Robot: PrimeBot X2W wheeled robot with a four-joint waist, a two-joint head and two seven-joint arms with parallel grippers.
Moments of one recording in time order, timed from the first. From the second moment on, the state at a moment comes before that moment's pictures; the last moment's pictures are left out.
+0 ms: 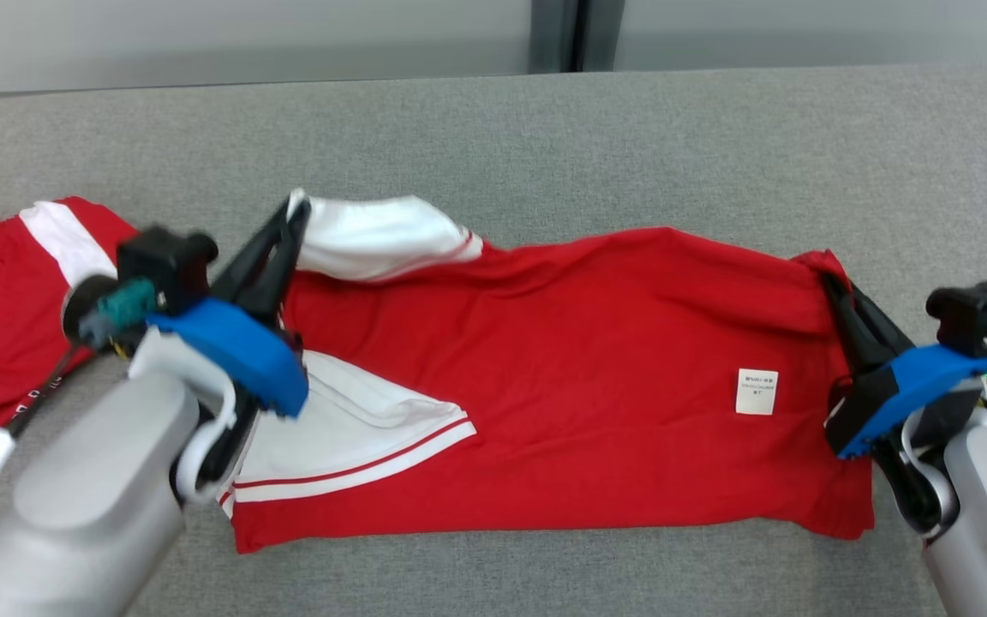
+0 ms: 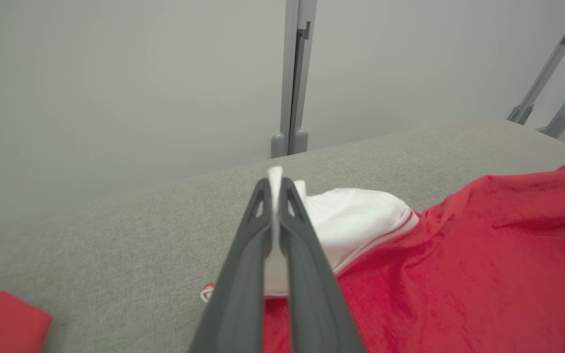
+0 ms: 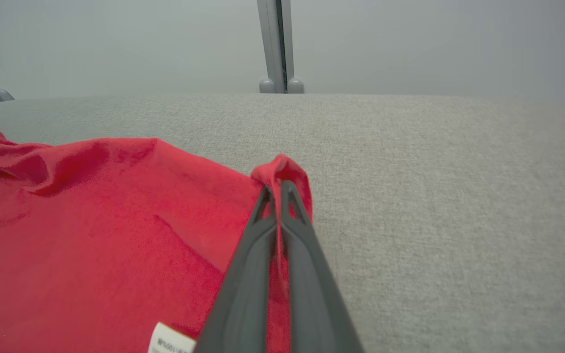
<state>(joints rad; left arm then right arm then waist) -0.77 0.50 -0.92 0.49 -0.89 -0.01 -0.24 -0.46 -0.31 0.17 0.50 0.42 0.13 -0.06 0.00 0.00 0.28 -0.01</state>
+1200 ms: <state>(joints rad) -0.29 0.46 -0.58 0.12 -0.69 0.24 -0.26 -0.16 -0.20 -0.03 0.33 0.41 0.13 -0.11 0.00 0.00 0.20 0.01</state>
